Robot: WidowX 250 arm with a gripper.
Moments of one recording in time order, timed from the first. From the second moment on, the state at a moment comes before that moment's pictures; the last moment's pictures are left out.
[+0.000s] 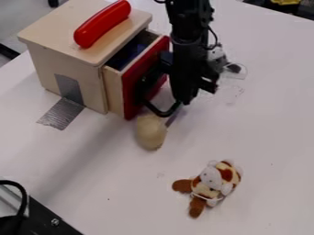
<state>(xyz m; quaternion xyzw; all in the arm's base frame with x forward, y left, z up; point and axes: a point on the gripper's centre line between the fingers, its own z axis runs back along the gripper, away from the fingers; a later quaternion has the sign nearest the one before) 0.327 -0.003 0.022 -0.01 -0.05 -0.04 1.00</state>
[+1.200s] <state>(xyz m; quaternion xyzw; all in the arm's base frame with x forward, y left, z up) 0.316 -0.043 0.036 -0.03 -0.06 -0.03 1.00</state>
